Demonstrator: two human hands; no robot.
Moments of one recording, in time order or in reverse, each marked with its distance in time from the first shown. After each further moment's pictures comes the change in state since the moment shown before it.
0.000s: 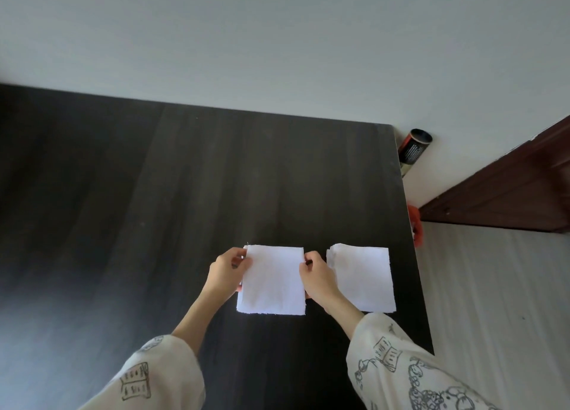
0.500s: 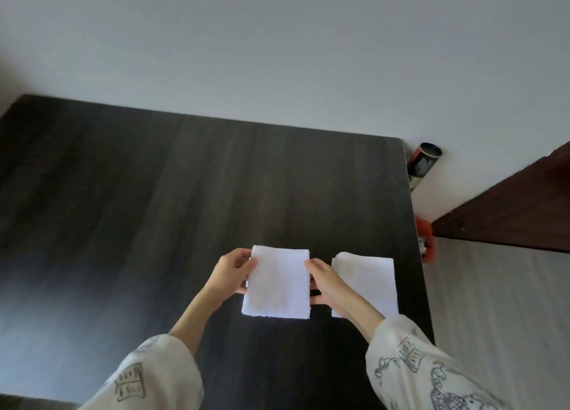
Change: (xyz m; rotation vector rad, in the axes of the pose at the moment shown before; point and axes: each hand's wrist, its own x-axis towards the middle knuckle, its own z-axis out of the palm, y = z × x) left_hand -0.026 0.026 -0.018 -0.184 -0.085 -0.006; right_hand -0.010 -0.009 -0.023 0.404 -0.317 0.138
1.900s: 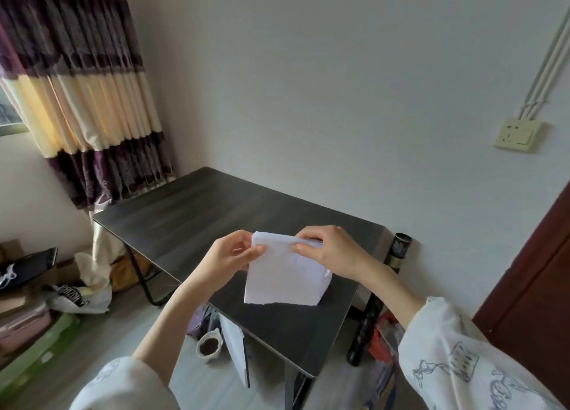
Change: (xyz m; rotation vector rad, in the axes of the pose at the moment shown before) left_hand -0.459 0.077 0.256 -0.031 0.544 0.596; right_hand -0.392 0.090 -0.219 -0.849 -0.233 -1.274
